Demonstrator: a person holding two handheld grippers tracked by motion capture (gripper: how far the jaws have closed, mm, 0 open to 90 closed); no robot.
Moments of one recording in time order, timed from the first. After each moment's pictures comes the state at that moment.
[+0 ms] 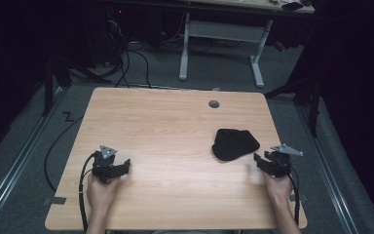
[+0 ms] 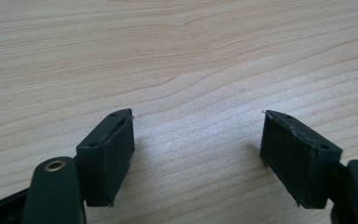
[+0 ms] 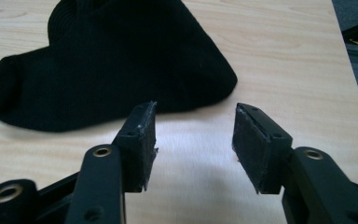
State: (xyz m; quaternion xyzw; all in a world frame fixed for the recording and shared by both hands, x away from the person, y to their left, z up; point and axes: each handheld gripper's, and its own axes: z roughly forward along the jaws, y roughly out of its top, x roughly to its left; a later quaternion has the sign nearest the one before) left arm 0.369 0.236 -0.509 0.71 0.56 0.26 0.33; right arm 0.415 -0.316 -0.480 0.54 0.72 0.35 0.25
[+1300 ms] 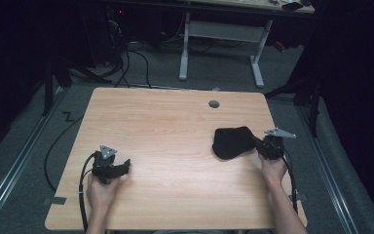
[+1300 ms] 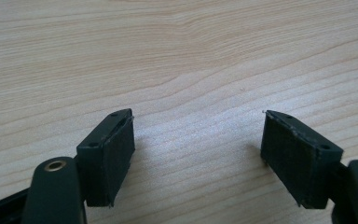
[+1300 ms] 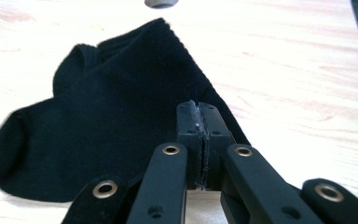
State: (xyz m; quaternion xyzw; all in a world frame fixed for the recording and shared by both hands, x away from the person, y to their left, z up) left arm 0.369 0.236 -0.509 0.71 0.56 0.26 0.33; right arm 0.463 -0.305 -0.467 0.50 0.73 0.39 0.24
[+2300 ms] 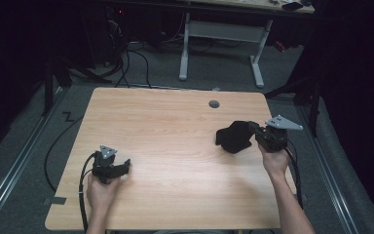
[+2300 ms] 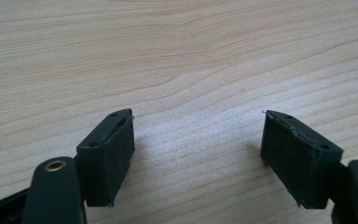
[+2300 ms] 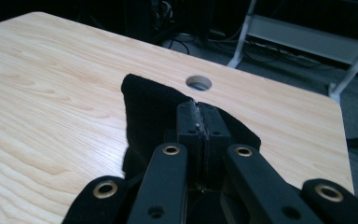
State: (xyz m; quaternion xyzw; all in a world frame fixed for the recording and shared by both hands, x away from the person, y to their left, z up) left arm 0.369 0.236 -0.509 0.71 0.56 0.26 0.33; right arm 0.439 -0.275 -0.388 0.41 0.74 0.44 0.29
